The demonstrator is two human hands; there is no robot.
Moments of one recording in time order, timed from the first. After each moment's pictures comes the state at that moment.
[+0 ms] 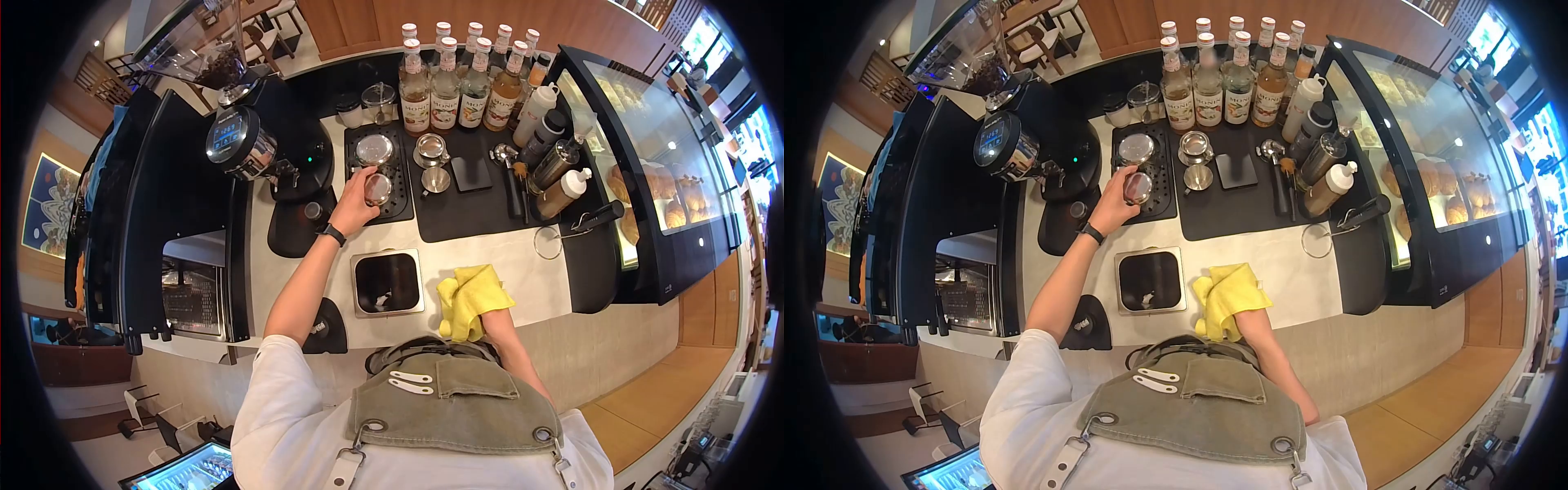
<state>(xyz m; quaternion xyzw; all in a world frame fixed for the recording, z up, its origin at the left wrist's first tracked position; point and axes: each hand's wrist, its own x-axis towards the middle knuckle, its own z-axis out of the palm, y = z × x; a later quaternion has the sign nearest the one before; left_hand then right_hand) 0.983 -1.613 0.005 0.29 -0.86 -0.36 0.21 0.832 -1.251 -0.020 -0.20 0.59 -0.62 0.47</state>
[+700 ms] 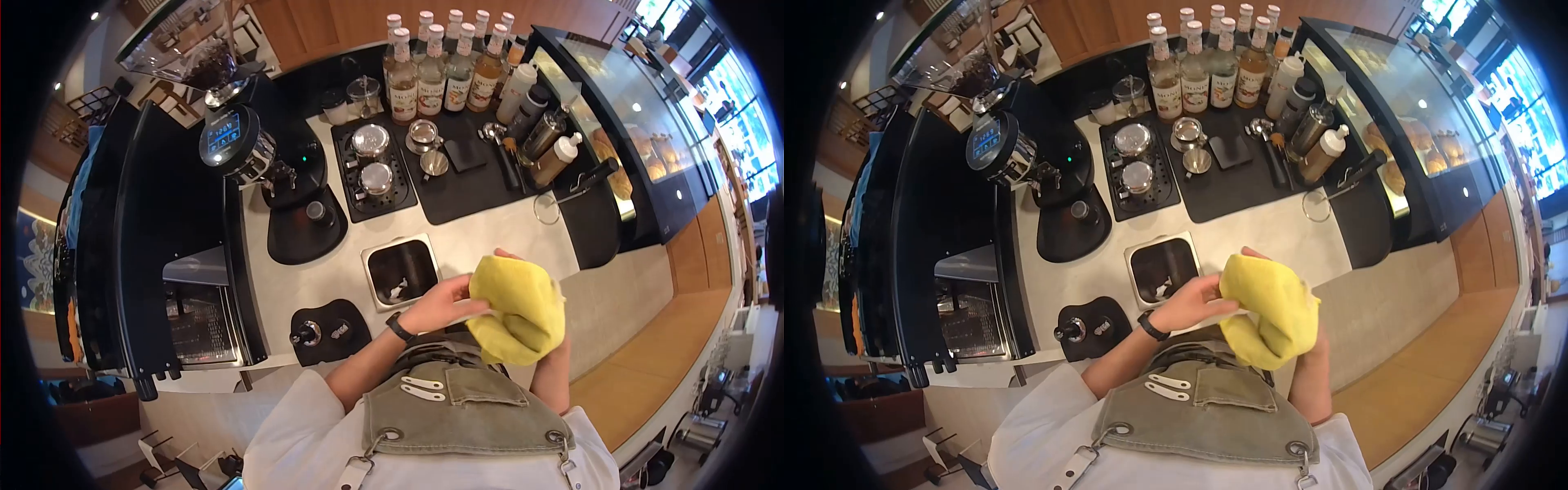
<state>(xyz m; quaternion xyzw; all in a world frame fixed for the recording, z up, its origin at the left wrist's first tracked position) 1.014 -1.402 0.030 0.02 -0.56 -0.83 0.01 0.891 -1.239 0.123 -0.17 0.43 -0.75 0.47</state>
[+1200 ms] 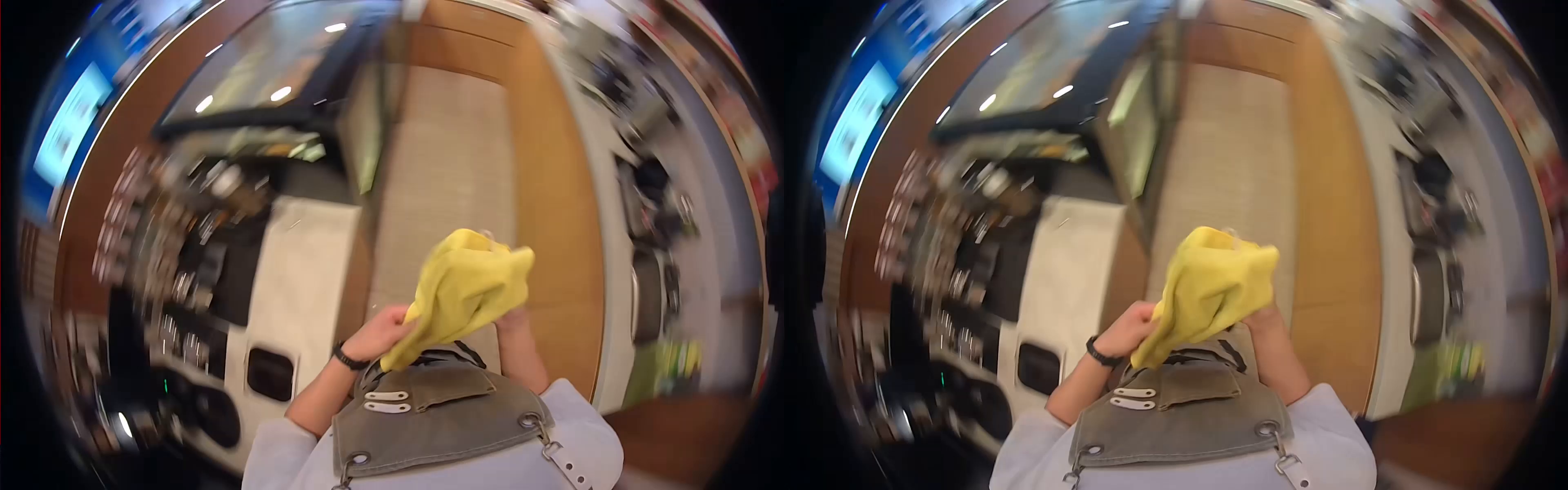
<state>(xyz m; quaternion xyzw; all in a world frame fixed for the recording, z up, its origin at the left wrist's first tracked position) 0.933 -1.215 0.052 -0.20 -0.54 -0.67 -0.46 0.971 -0.956 0.073 -0.08 0.36 -0.93 -0.03</state>
